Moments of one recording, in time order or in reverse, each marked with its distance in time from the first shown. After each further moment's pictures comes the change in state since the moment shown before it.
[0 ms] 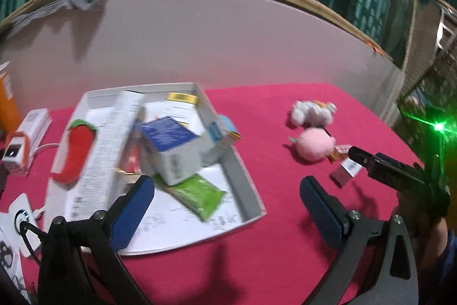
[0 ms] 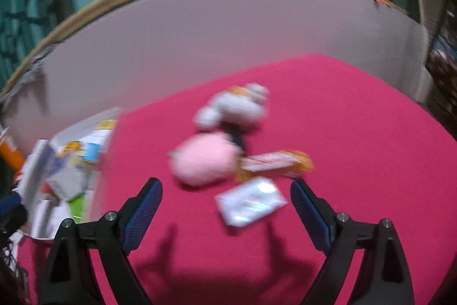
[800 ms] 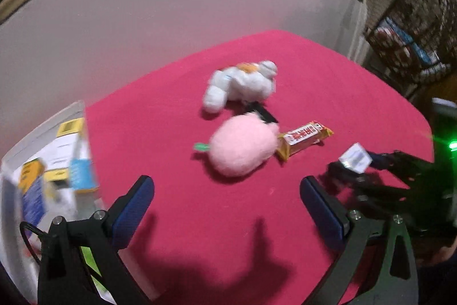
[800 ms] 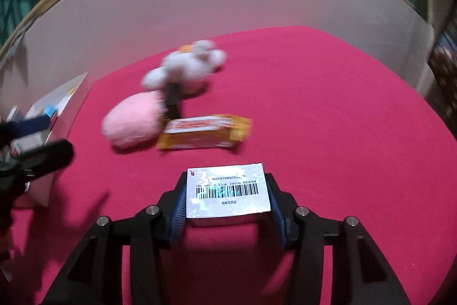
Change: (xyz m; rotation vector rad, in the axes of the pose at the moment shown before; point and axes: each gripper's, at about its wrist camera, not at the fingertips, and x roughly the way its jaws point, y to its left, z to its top) left arm 0.119 -0.129 0.034 0.281 0.196 -0.122; right arm 0.030 -0.070 -0.015 -0.053 0.107 -0.012
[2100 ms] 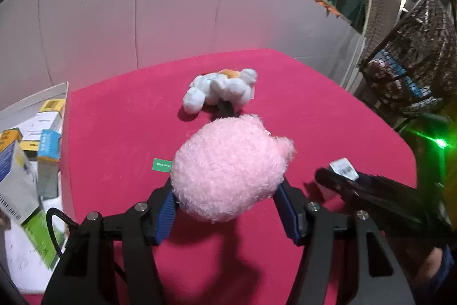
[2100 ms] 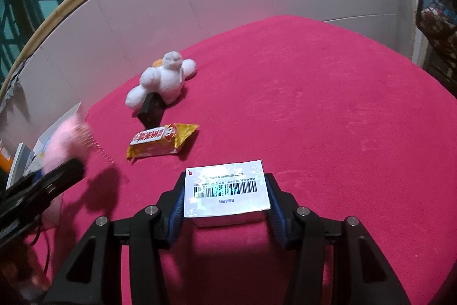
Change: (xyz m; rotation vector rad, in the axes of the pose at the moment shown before) left arm -0.004 -0.017 -0.018 -0.138 -0.124 -0.083; right arm -0.009 -0.033 -0.008 0.150 -0.018 0.047
